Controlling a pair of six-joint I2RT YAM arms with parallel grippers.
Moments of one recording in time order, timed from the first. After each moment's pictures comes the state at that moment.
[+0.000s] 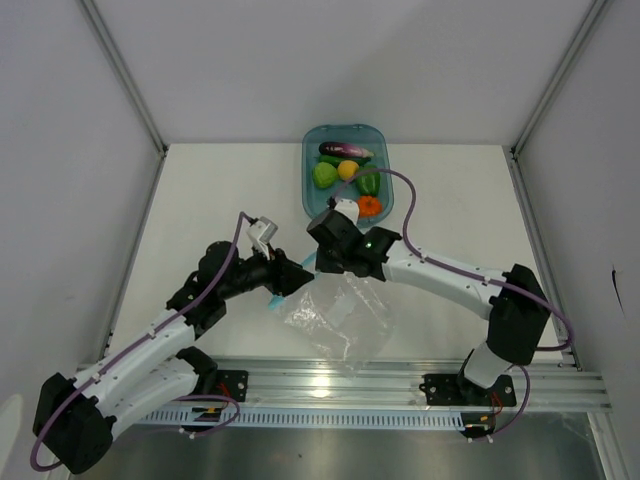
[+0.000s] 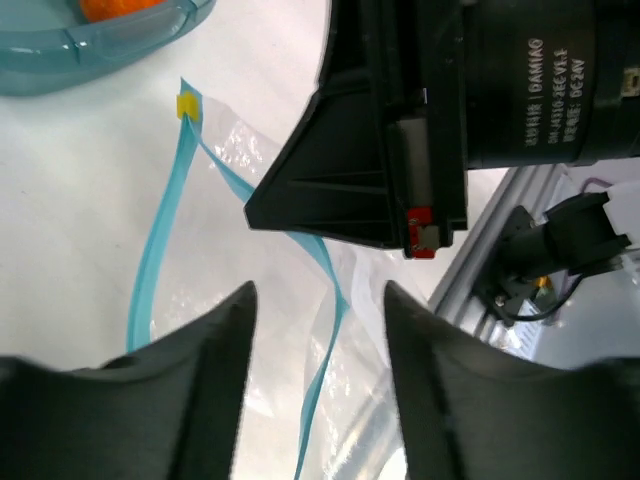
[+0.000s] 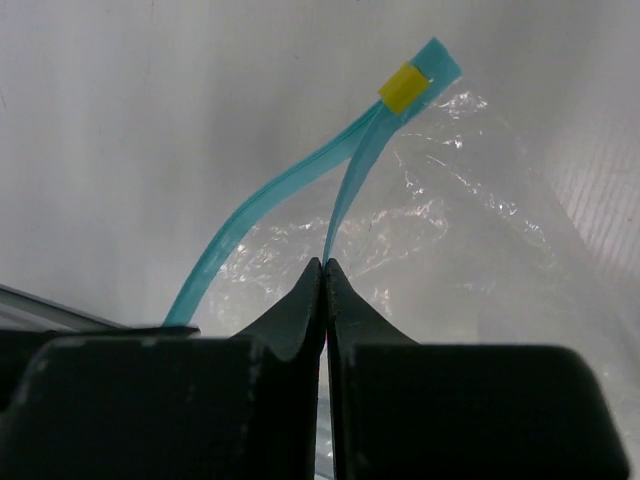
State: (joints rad) left arm -0.58 0.83 0.50 0.06 0.41 -0.41; right arm 1.00 1.65 1.39 -0.61 0.30 0.89
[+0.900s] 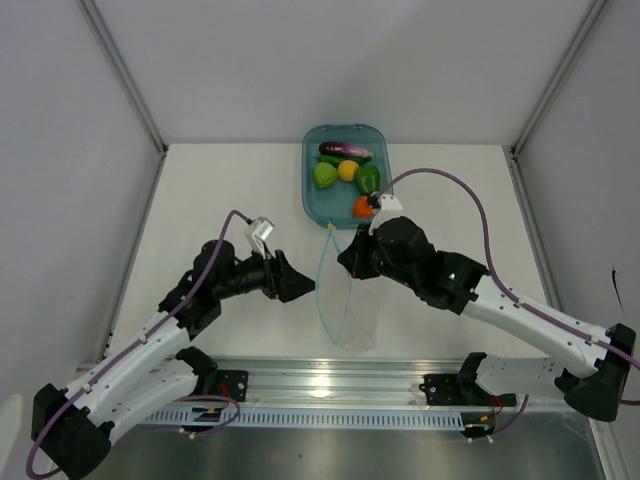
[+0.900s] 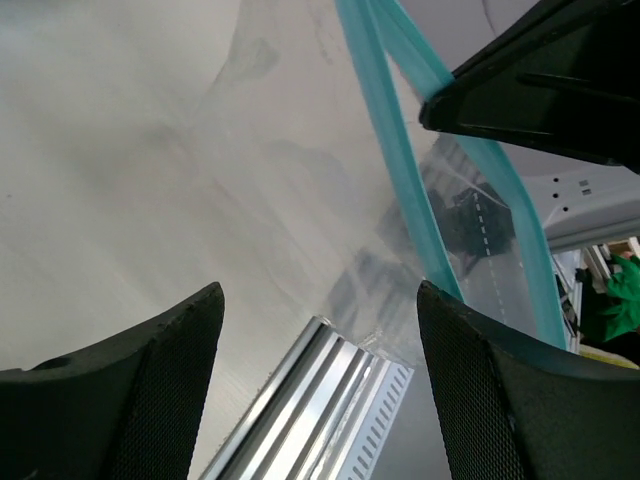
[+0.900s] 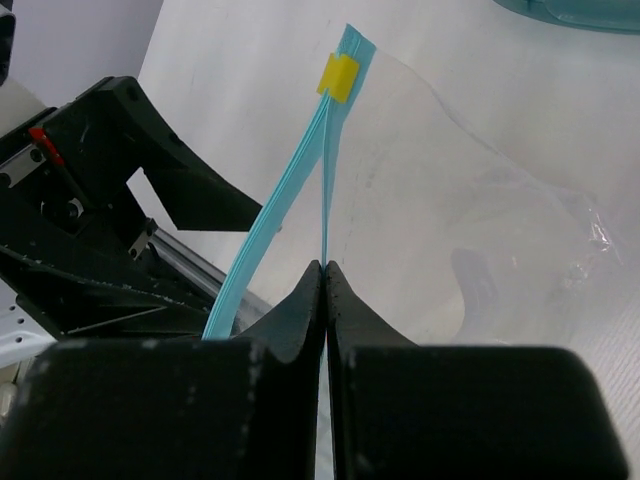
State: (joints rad) left arm -0.58 0.78 0.56 -0.08 0.51 -0.60; right arm 0.99 1.14 1.11 -0.44 0.18 0.67
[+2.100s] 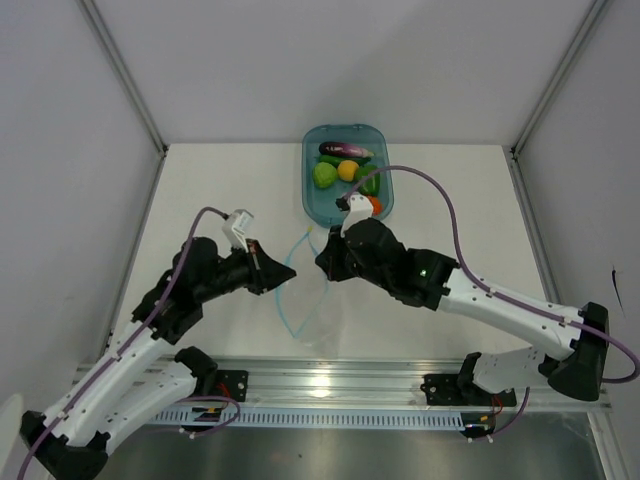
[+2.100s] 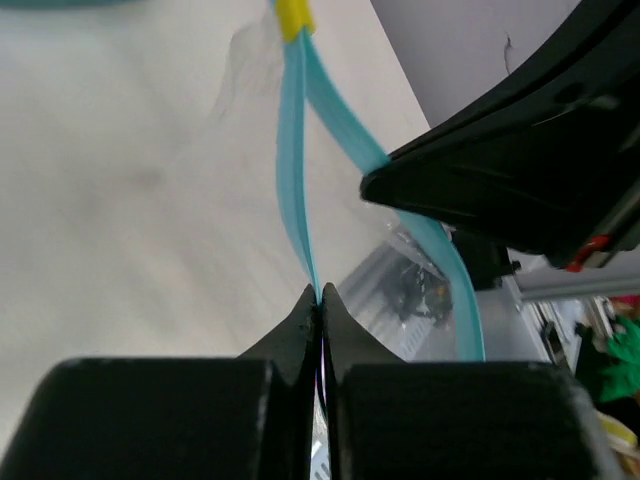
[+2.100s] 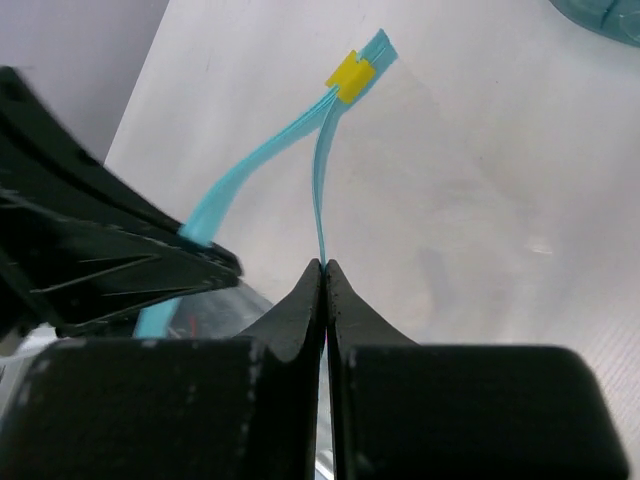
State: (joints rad) left arm -0.58 0.70 0.68 -0.31 0.41 -0.66; right arm 1.09 1.27 1.20 -0.42 0.25 0.65
